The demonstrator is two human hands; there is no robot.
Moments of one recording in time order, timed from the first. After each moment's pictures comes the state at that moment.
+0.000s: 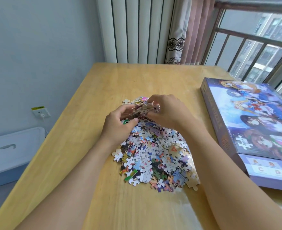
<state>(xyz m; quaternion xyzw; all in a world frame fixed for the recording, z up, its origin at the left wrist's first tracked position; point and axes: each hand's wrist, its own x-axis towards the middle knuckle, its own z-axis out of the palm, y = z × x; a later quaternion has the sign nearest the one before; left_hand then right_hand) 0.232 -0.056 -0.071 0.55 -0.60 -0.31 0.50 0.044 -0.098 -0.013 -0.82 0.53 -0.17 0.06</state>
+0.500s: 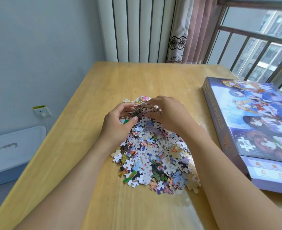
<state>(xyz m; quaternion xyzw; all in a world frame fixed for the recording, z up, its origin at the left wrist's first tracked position) 0.232 -0.055 -0.070 0.55 -0.60 -0.30 0.51 0.042 -0.098 -0.024 -0.84 0.50 -0.21 0.06</state>
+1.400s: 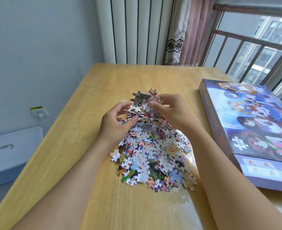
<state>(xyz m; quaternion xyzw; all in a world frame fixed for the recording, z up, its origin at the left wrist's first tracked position) 0.231 -0.054 -0.069 0.54 -0.60 -0.29 0.51 0.028 -0.091 -0.020 -0.72 0.47 -0.39 0.32</state>
